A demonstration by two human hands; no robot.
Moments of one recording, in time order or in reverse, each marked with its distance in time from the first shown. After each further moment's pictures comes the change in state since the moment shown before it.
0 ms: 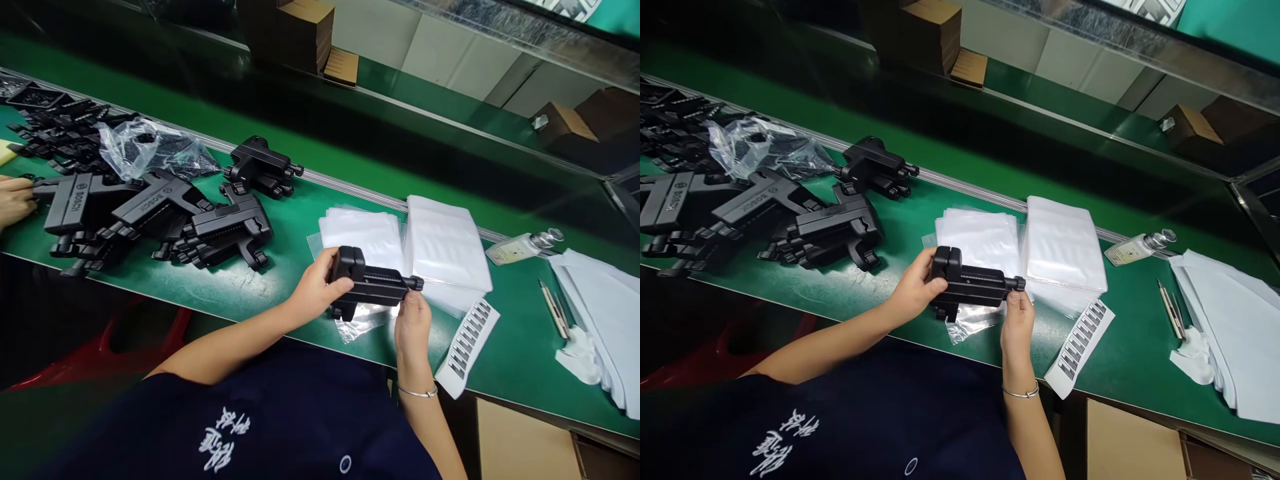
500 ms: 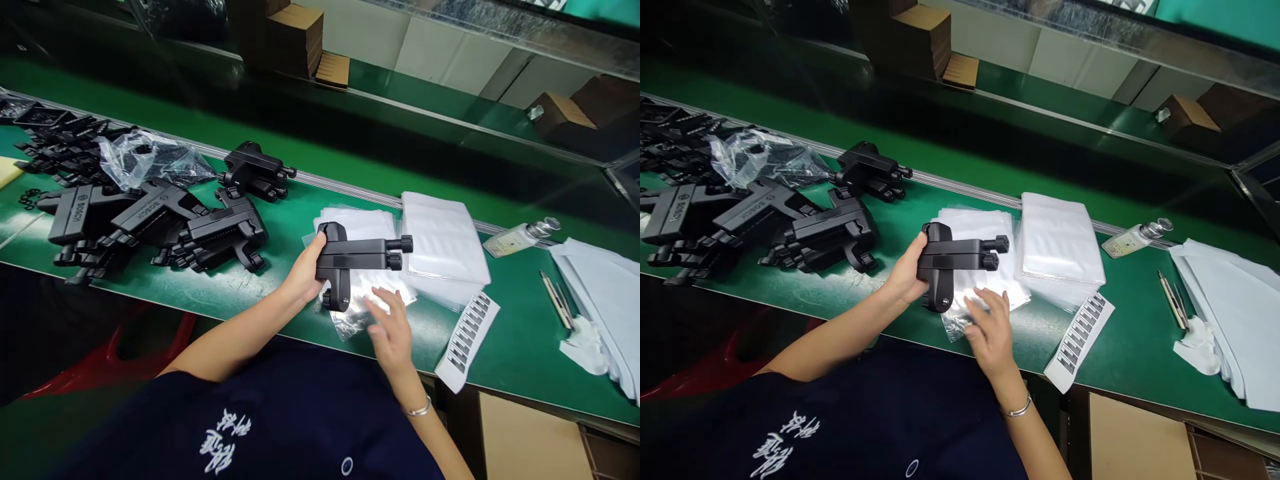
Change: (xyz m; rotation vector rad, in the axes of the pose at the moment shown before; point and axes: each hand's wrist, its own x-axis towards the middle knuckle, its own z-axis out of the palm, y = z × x) left_hand 0.030 0.004 0.013 -0.625 0.288 -0.424; right_hand -0.032 -0.014 -0.005 -0.450 -0.331 -0.550
